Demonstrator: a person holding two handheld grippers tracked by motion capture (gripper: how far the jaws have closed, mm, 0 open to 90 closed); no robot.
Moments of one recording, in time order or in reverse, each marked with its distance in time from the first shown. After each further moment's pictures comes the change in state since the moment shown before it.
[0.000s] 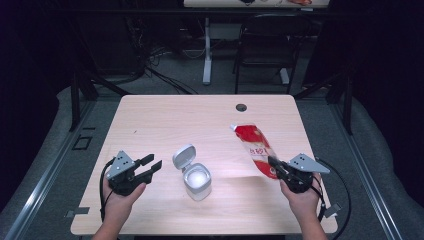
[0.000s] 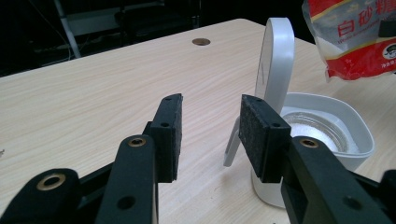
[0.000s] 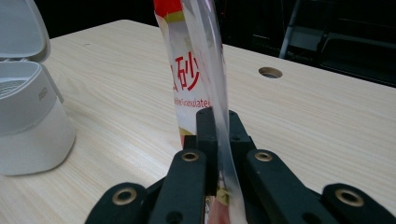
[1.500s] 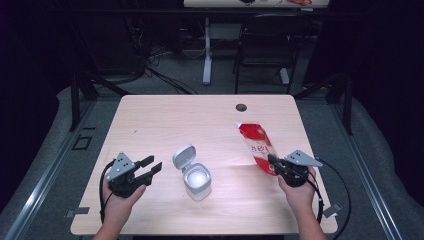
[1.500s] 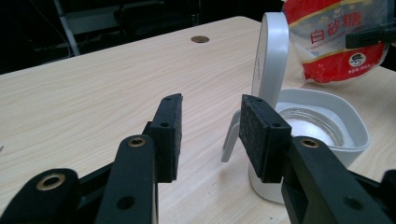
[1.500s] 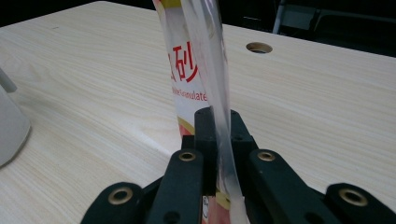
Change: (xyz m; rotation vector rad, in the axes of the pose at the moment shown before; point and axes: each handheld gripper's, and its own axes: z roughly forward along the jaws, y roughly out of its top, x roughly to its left) left arm -0.002 -0.002 -0.001 0.001 -0.002 -0.001; right arm -0.019 -0.020 0.029 0.055 -0.036 0.047
